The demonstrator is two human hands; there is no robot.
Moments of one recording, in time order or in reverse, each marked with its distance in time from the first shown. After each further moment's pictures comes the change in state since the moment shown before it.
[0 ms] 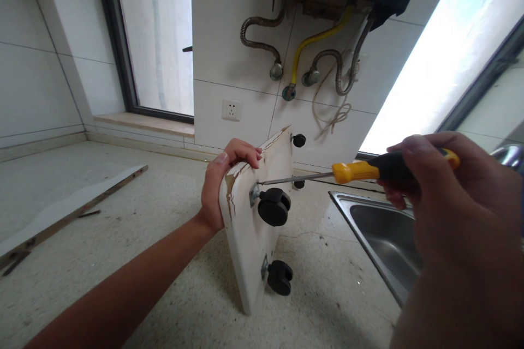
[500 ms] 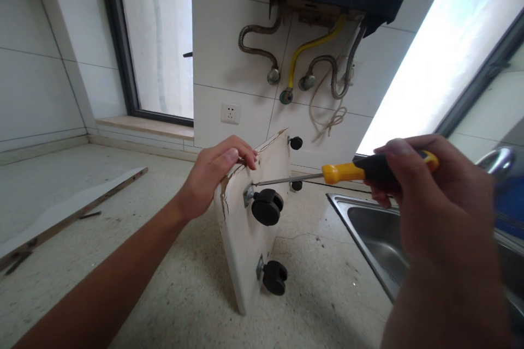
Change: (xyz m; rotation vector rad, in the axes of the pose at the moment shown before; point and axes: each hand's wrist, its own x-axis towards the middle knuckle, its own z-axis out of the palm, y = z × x) left_hand 0.025 0.034 -0.024 0.306 -0.369 -0.046; right_hand -0.002 -0.006 -0.001 0.029 -0.039 0.015
